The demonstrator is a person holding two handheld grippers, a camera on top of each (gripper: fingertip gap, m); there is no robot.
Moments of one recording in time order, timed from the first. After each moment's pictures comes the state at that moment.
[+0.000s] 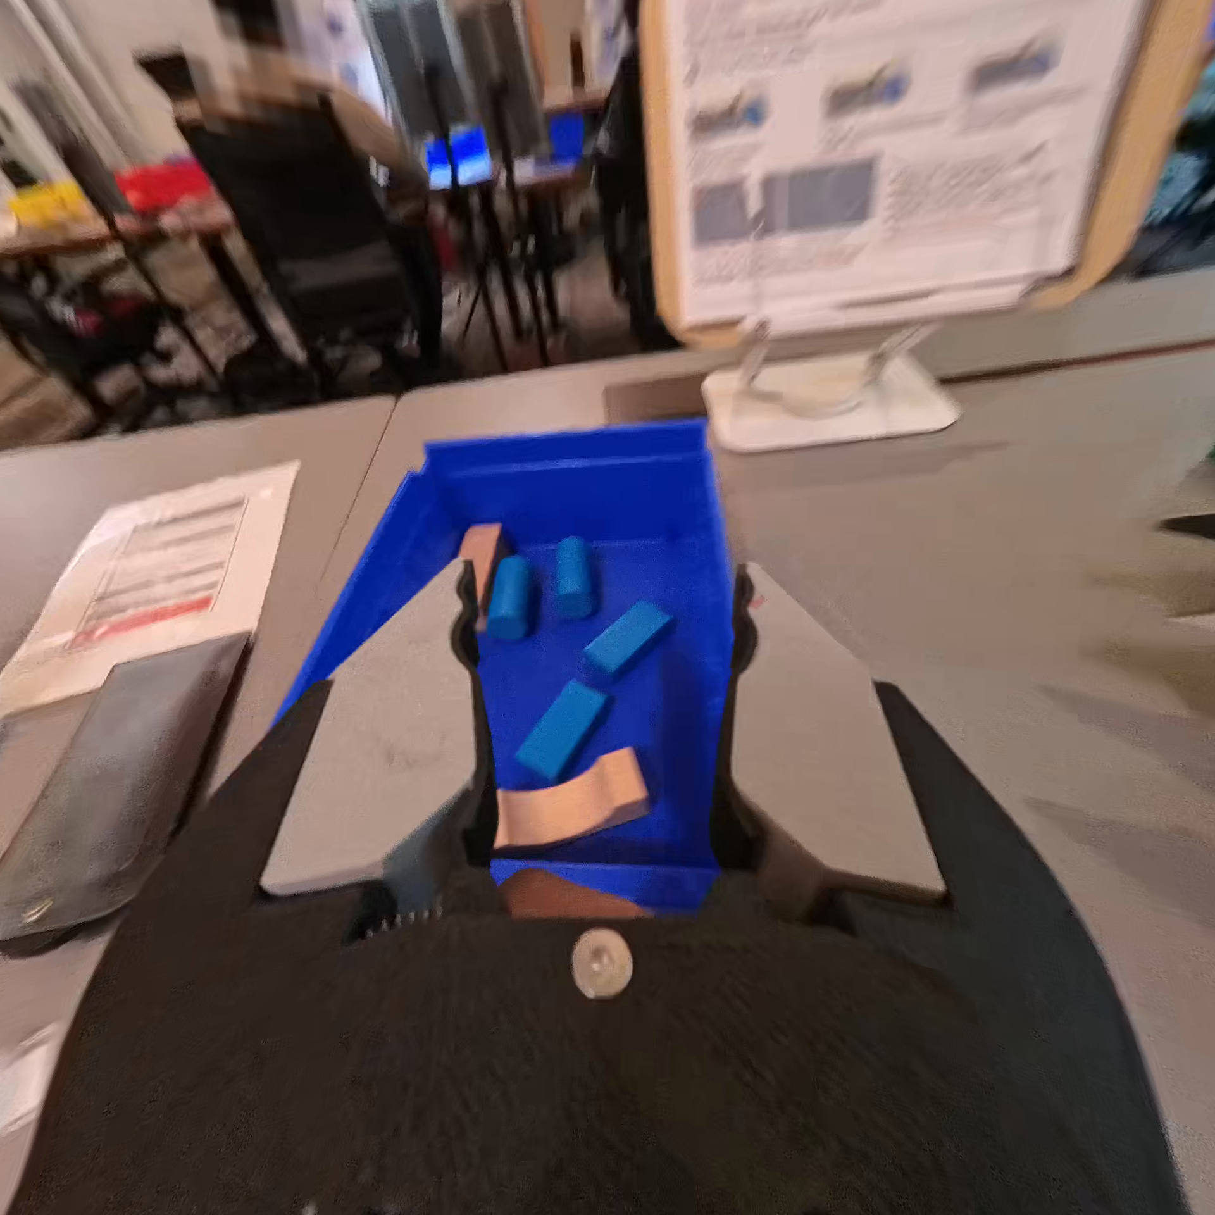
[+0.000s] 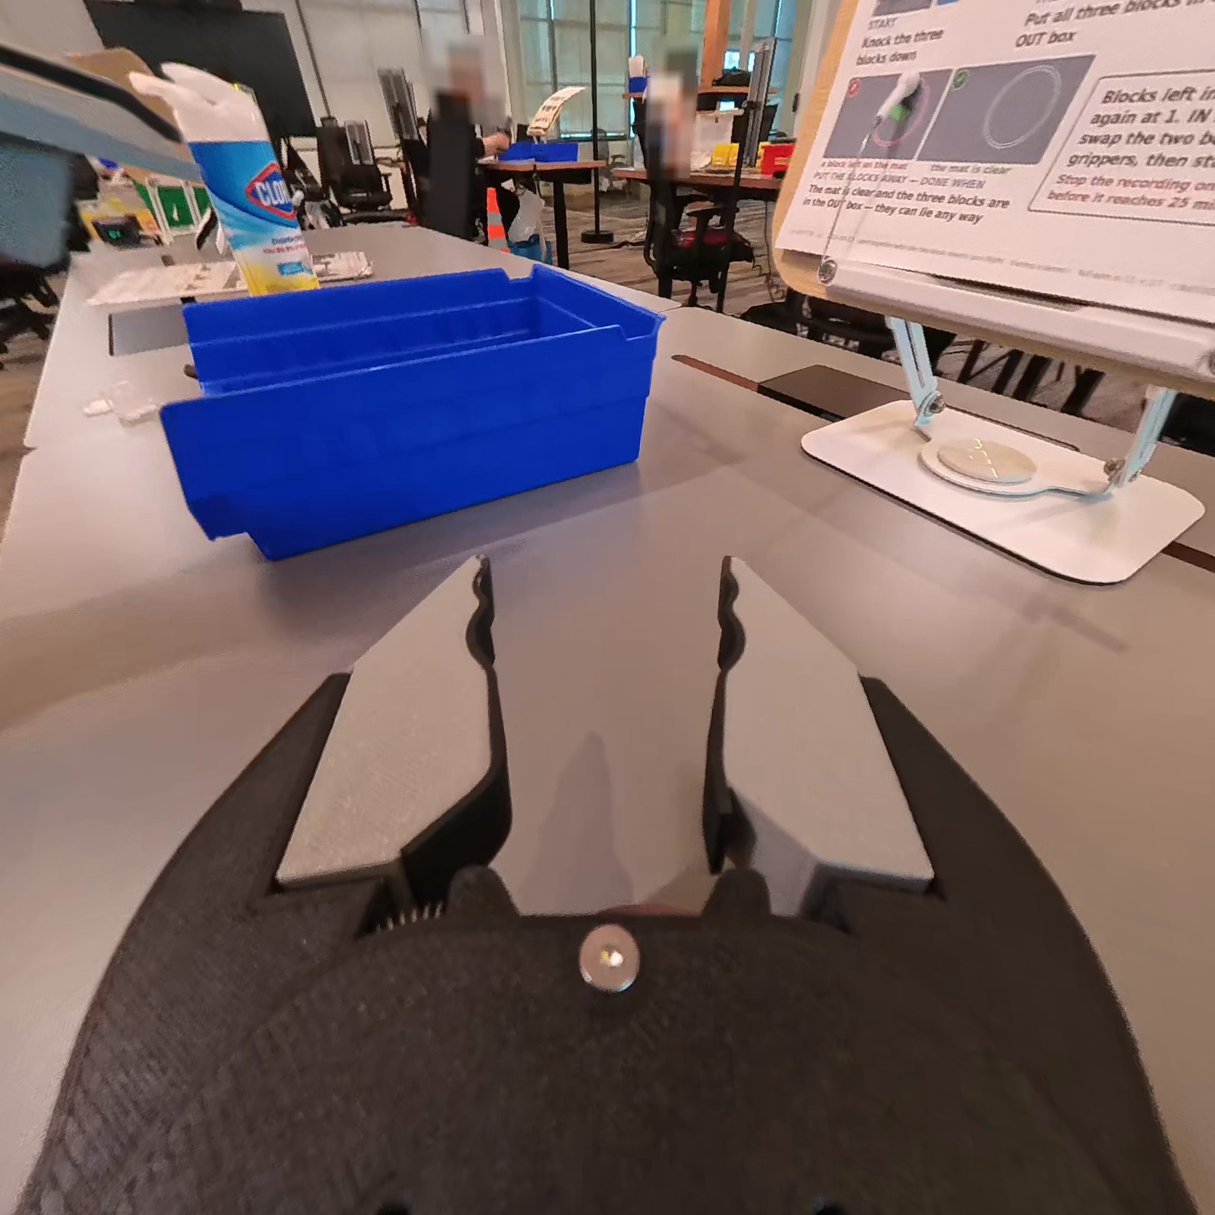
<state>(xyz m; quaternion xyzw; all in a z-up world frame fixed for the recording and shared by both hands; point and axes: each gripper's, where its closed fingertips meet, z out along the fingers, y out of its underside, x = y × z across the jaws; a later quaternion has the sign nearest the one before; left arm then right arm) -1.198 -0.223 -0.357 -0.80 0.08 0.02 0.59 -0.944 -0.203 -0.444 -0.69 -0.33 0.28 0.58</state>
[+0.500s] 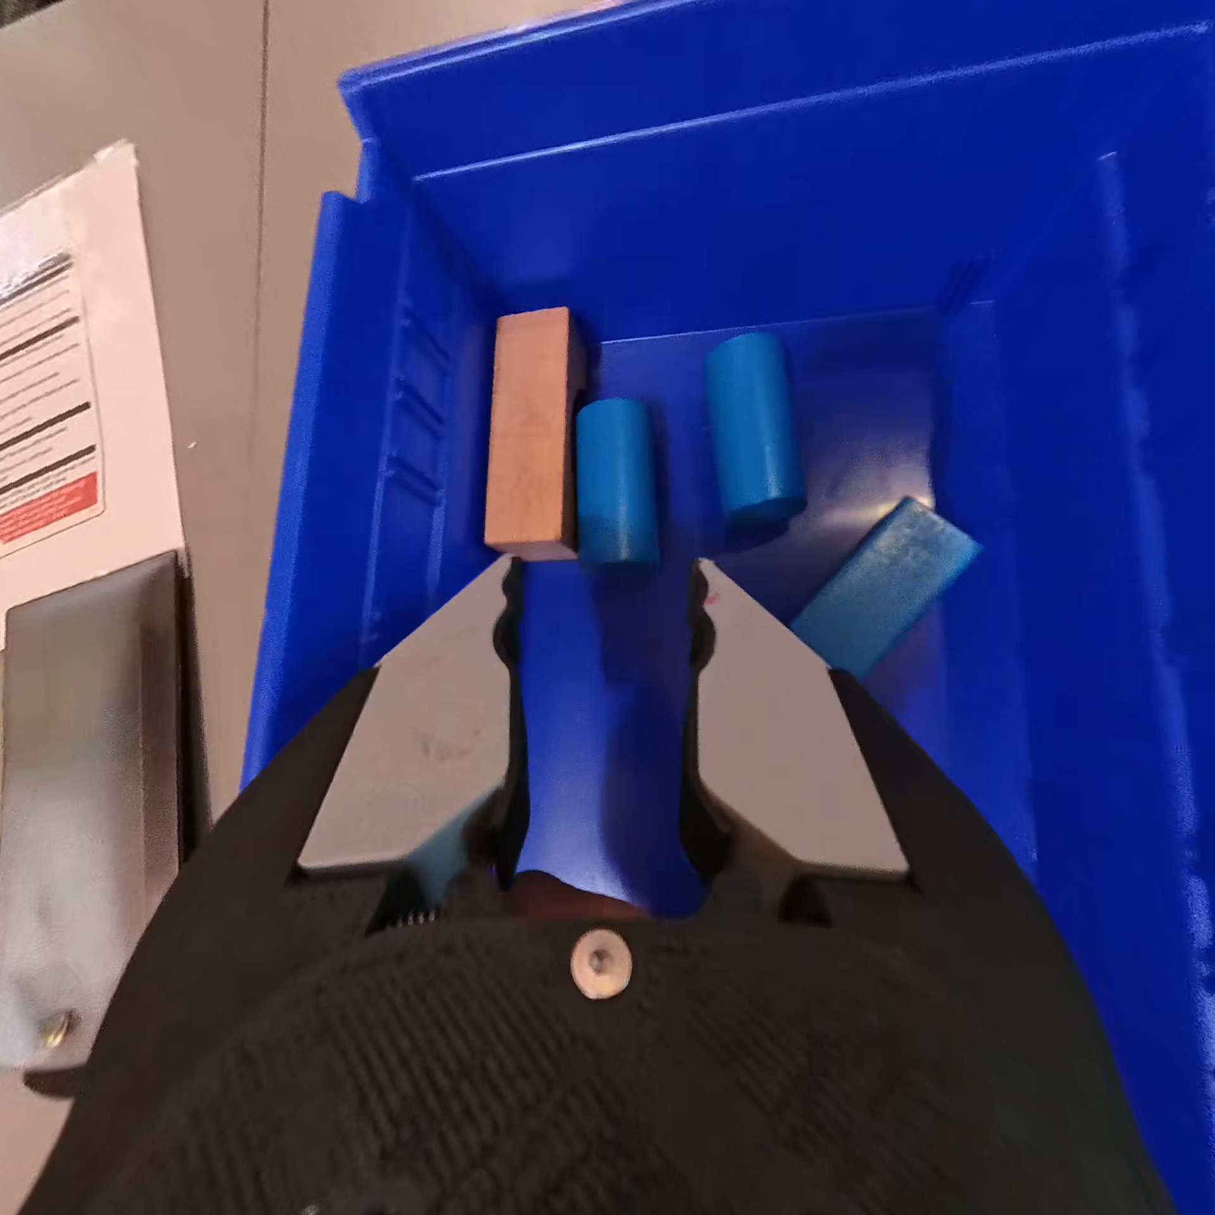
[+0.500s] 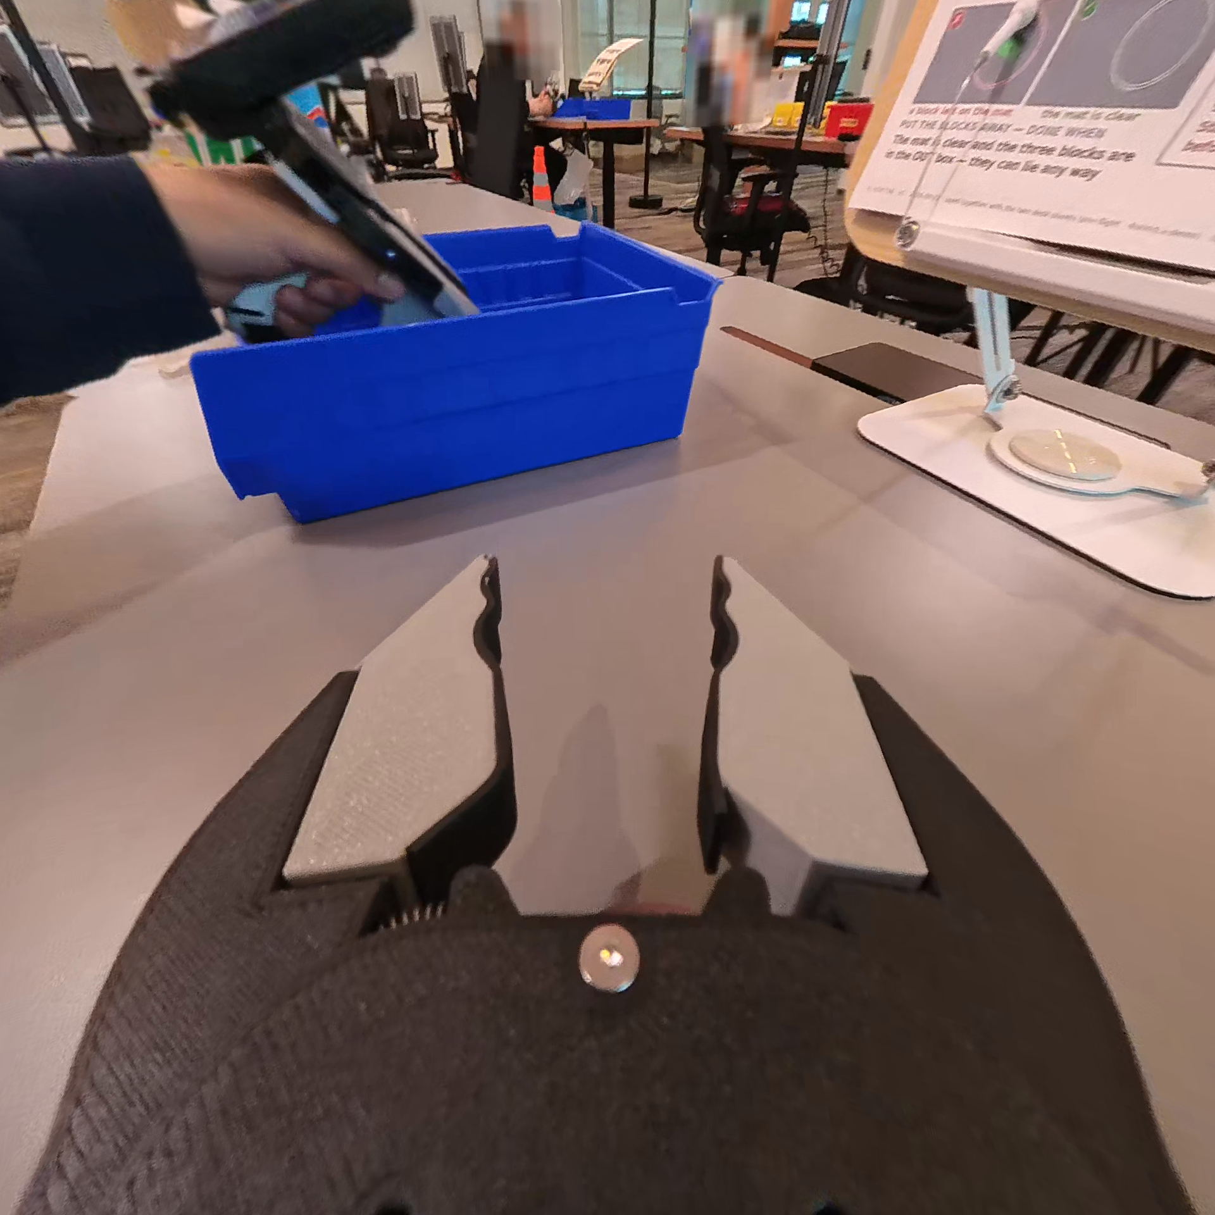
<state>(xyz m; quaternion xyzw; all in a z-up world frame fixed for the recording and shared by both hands) -1.268 -0.105 -0.493 -0.93 0.11 0.07 0.36 -0.959 -0.209 -0.457 -0.69 -0.36 0.29 0.56</state>
